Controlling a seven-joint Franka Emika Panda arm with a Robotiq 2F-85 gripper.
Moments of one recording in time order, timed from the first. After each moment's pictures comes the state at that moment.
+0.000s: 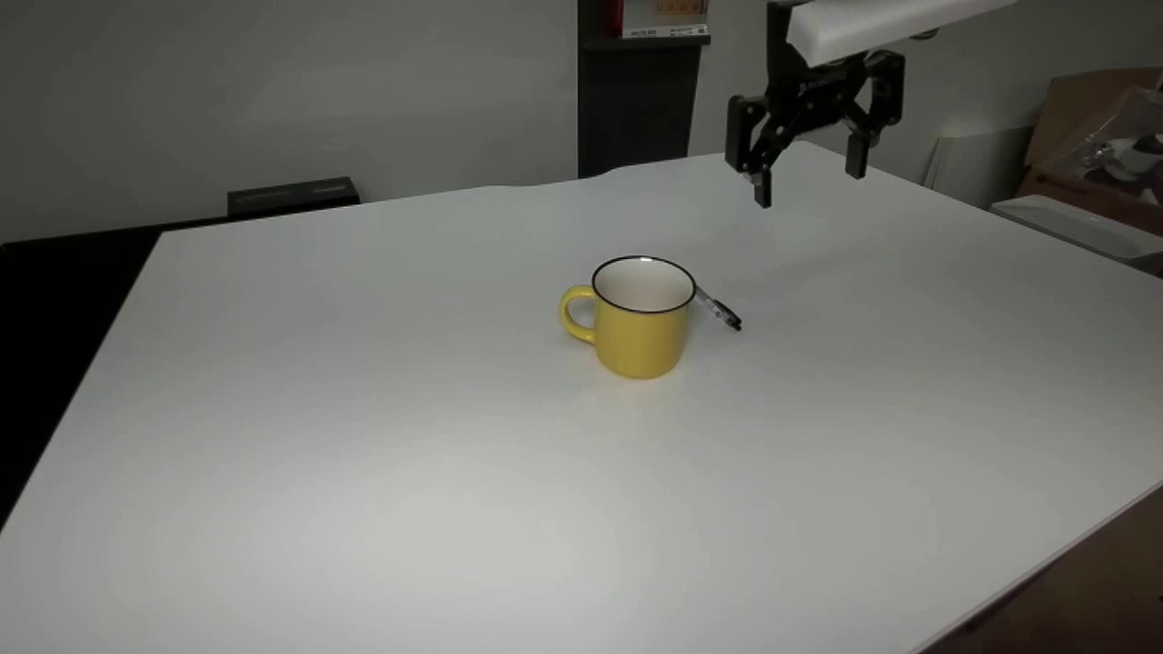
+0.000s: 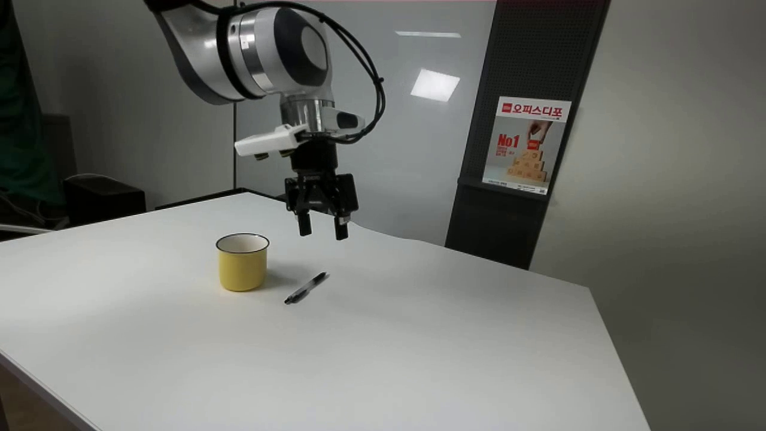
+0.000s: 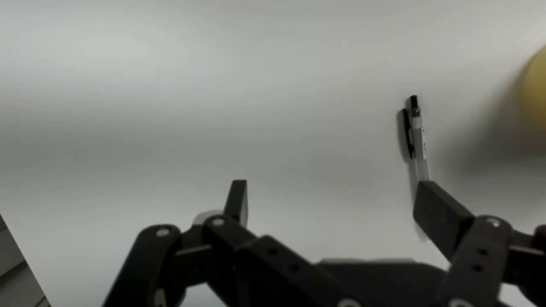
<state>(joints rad) 0.33 0.40 -0.34 -2.12 -0.19 2.45 0.45</state>
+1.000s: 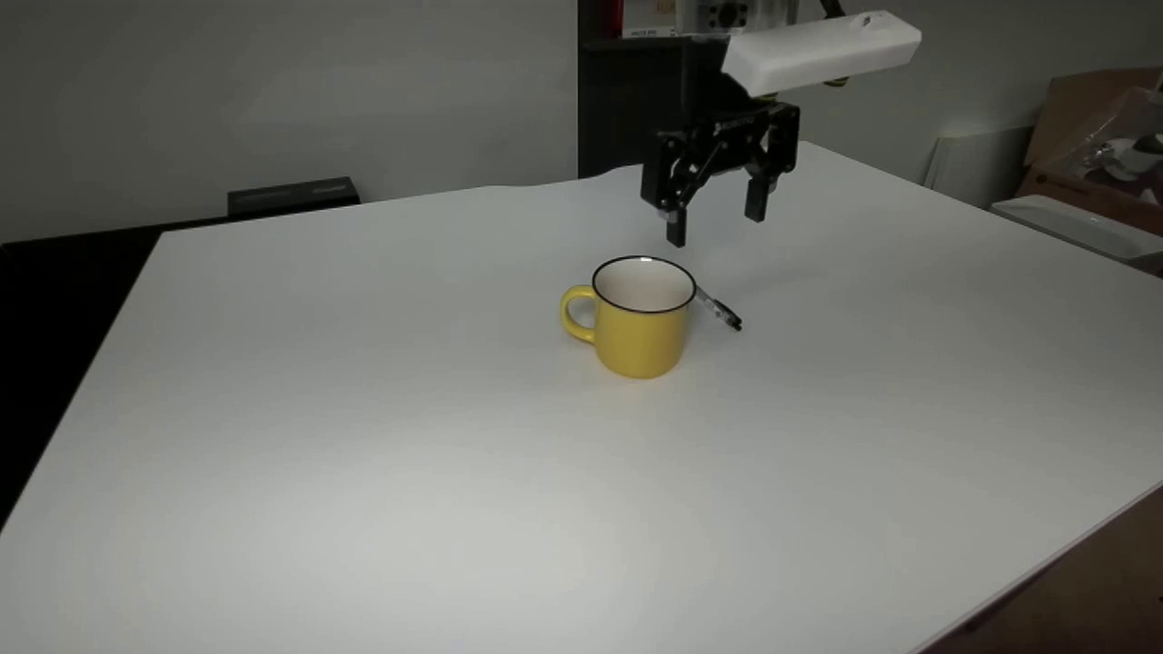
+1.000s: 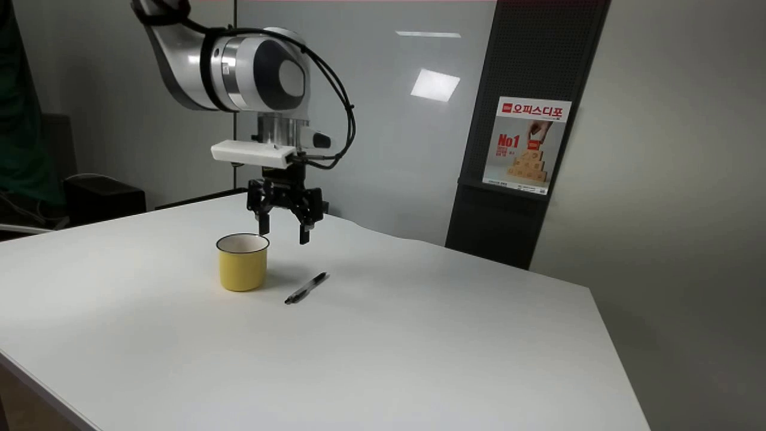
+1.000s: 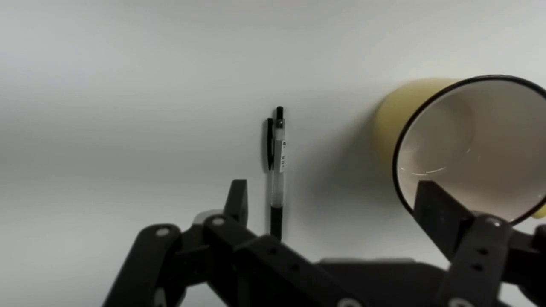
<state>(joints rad) 0.13 0.47 -0.04 -2.05 -0.09 2.50 0.18</state>
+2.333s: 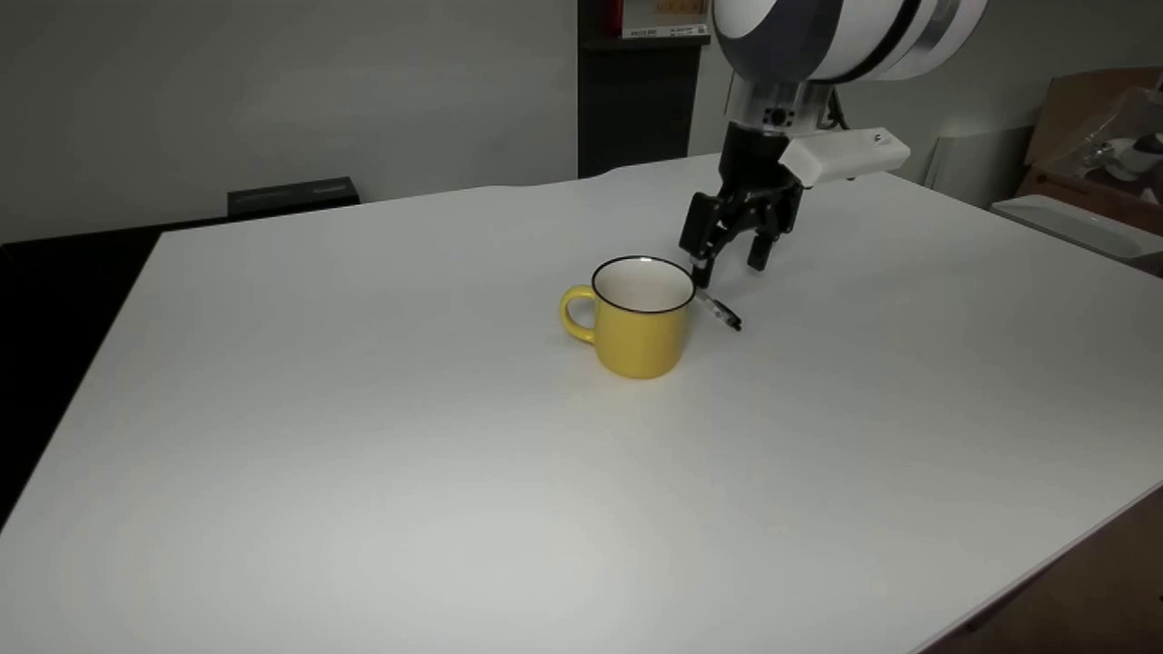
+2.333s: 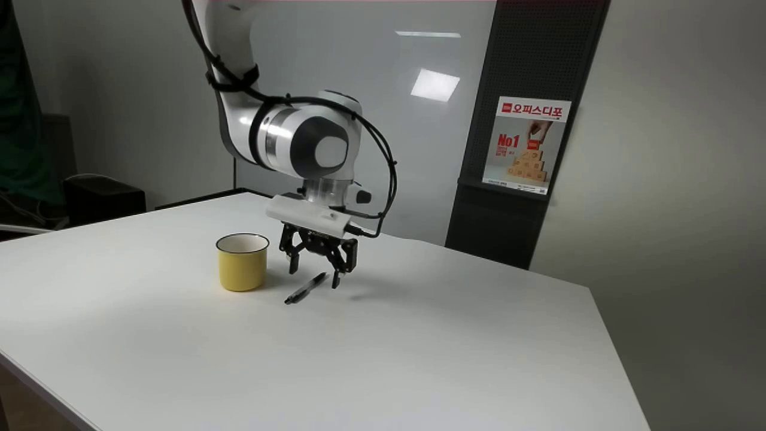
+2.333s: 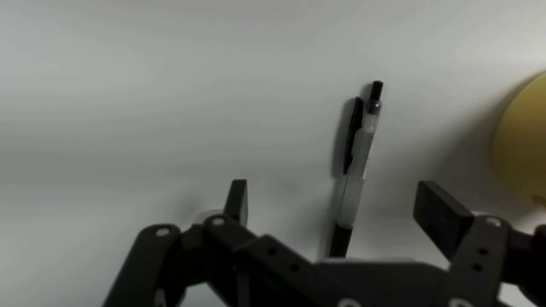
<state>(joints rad) -0.07 0.69 0.04 -1.96 0.08 2.67 -0.21</state>
